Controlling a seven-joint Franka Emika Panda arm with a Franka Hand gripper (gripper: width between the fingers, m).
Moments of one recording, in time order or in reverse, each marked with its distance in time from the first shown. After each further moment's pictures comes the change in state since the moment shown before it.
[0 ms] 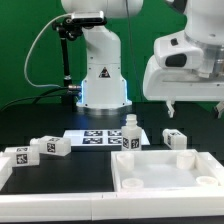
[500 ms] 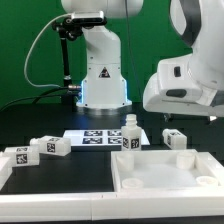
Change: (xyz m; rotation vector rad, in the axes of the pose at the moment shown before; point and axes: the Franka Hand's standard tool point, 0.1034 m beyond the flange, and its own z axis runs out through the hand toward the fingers) arm -0.028 0.000 0.040 -0.053 -0.326 0.018
